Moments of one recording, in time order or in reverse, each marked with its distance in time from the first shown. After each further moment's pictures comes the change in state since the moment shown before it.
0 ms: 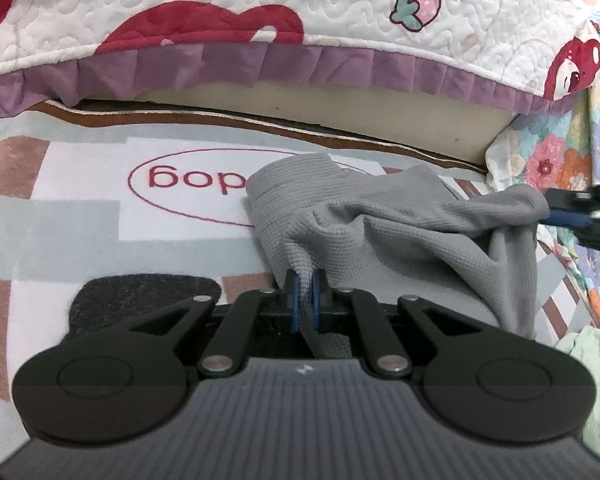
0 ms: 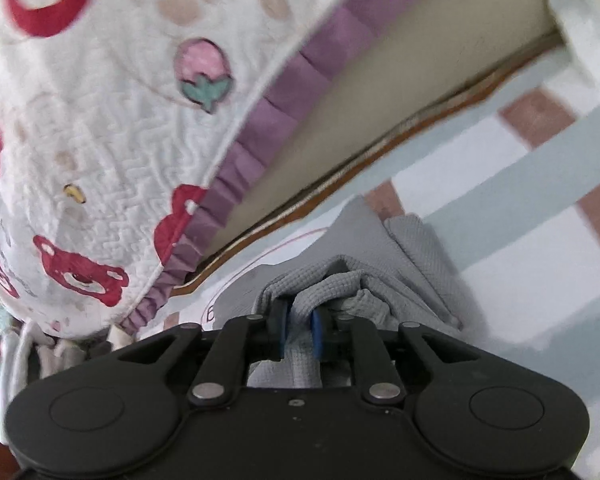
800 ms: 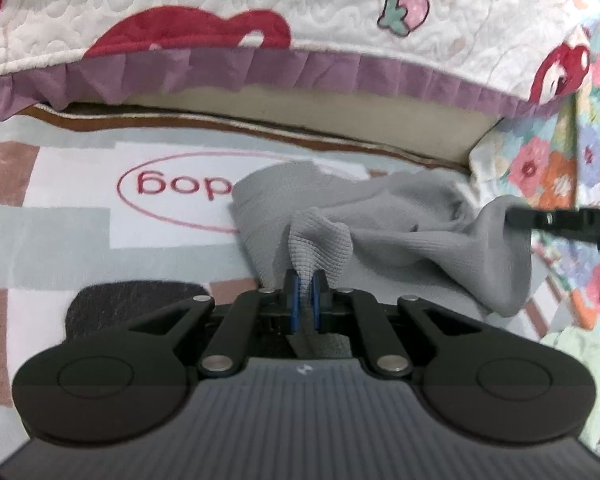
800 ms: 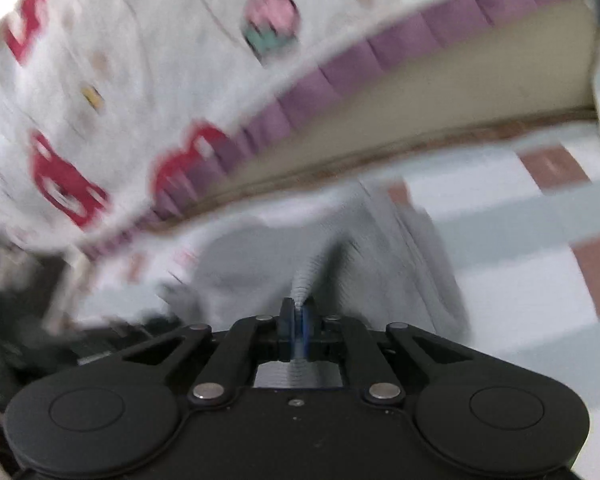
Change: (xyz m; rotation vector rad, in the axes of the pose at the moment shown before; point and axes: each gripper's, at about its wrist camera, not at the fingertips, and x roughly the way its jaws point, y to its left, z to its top) left arm -0.009 0.002 0.011 -0.017 0.005 -0.073; right arm 0.010 0.017 -0.012 -0.303 0.012 -0.033
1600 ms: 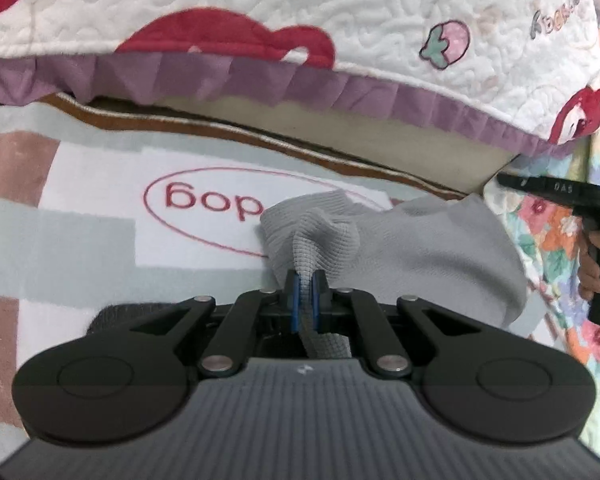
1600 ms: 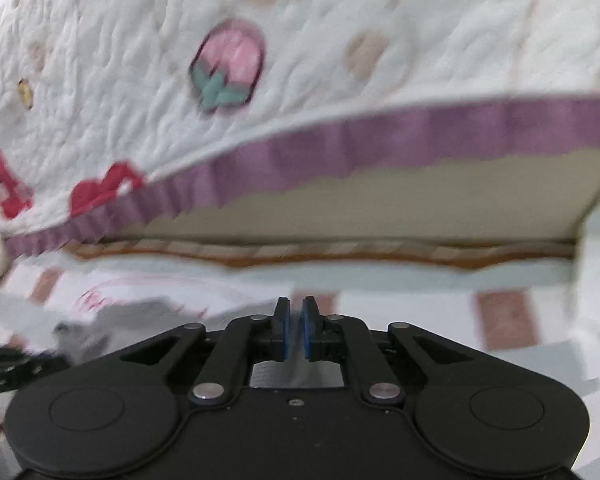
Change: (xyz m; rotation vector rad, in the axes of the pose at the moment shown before) left arm 0.000 0.020 0.017 -0.069 -0.038 0.025; right arm 0.046 -0.014 0.075 -0.224 -0.071 -0.296
